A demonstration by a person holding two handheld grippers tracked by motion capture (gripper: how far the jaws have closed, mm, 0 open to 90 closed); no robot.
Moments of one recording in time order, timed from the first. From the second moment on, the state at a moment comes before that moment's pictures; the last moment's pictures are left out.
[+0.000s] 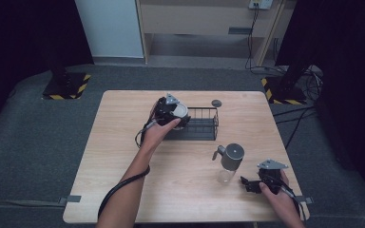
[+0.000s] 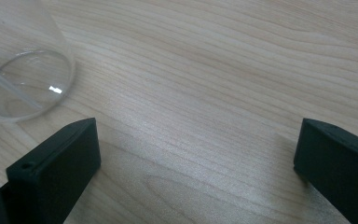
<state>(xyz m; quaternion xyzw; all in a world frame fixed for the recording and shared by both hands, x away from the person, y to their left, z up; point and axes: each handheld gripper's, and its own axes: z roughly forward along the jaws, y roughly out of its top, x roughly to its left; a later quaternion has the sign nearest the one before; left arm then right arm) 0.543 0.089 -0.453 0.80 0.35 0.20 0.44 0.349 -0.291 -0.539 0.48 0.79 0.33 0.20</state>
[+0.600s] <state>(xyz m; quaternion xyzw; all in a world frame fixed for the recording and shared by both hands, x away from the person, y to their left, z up) 0.536 0.093 -0.428 0.78 0.34 0.24 0.46 0.349 -0.291 -0.539 0.48 0.79 0.33 0.20</state>
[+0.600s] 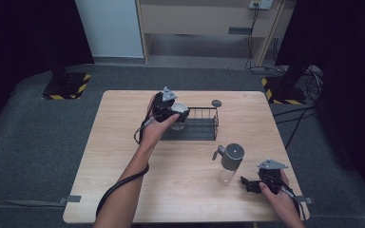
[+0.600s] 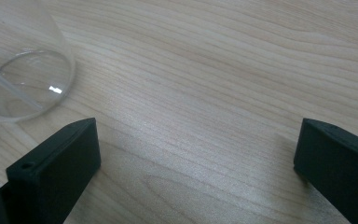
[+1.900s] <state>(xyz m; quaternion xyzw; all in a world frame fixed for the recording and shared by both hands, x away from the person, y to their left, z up) 0.412 0.140 -0.470 0.79 0.36 0.20 0.45 0.349 -0.291 -0.539 0.48 0.79 0.33 0.20</state>
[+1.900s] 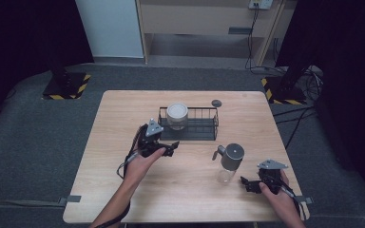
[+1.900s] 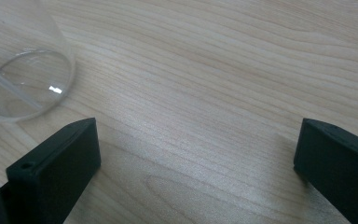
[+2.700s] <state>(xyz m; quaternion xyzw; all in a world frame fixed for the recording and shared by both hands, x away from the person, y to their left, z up) 0.351 0.214 -0.526 0.80 0.46 0.21 0.32 0.349 -0.291 -0.539 0.48 0.79 0.33 0.20</state>
